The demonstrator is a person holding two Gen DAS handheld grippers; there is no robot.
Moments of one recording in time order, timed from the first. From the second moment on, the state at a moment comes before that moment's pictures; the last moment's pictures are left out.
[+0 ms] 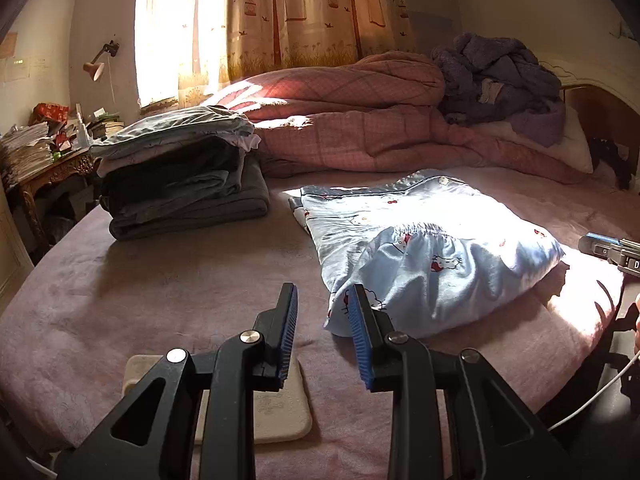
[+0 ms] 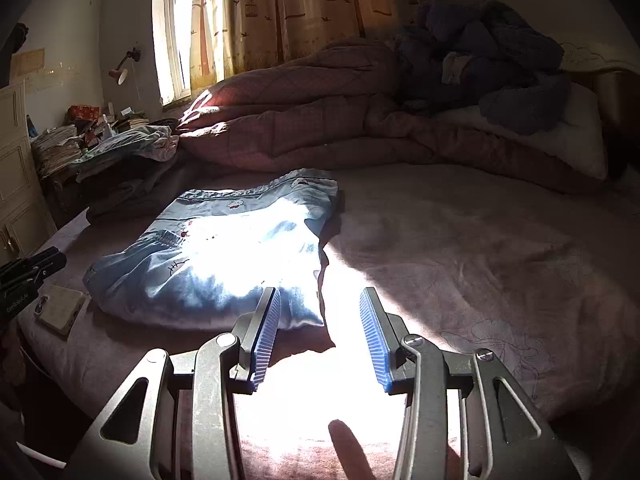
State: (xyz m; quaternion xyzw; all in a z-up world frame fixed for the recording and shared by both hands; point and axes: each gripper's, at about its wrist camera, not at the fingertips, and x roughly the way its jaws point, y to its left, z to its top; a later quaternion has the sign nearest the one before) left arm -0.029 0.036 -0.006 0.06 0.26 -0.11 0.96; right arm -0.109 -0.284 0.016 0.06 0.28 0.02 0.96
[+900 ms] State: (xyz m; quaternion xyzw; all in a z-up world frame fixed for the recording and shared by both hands) left arm 0.000 0.005 -0.054 -0.20 0.34 -0.13 0.91; right arm -0.052 -0.263 -0.025 0.31 0.33 0.11 0.89
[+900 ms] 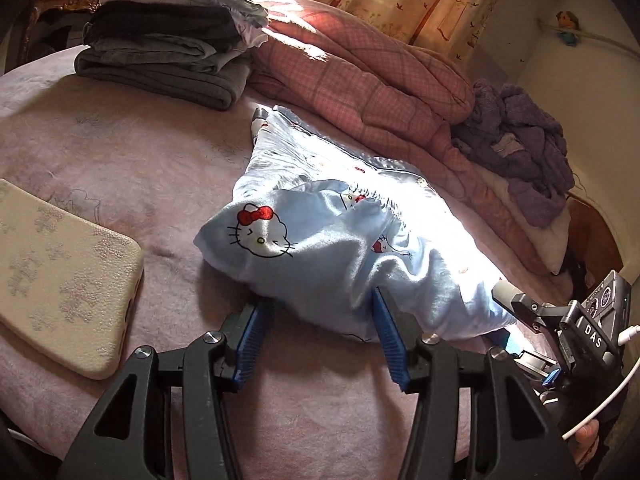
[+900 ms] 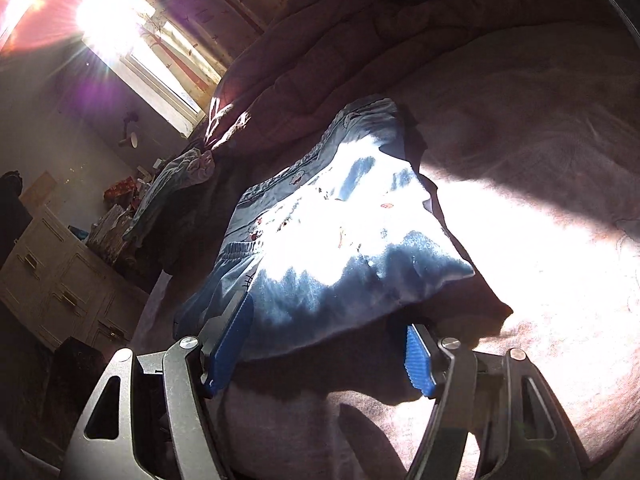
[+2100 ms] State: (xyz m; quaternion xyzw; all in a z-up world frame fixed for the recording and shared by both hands) left arm 0.009 0.020 -0.046 -0.20 0.33 -0.14 0.91; right arm -0.060 -0.266 -0.018 0.21 0.31 0.06 0.93
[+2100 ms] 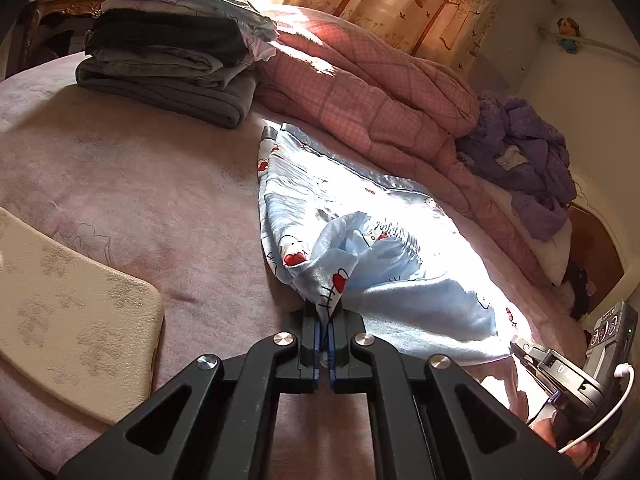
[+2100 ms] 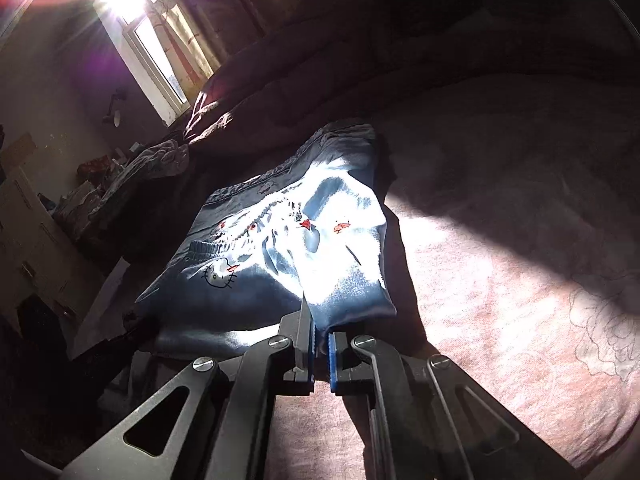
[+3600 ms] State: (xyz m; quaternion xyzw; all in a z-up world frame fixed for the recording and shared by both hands) left arm 0.119 0.021 -0.008 -0.17 0.41 -0.07 0.89; right arm 0.054 -0.263 0.027 0.25 0.39 0.05 0.88
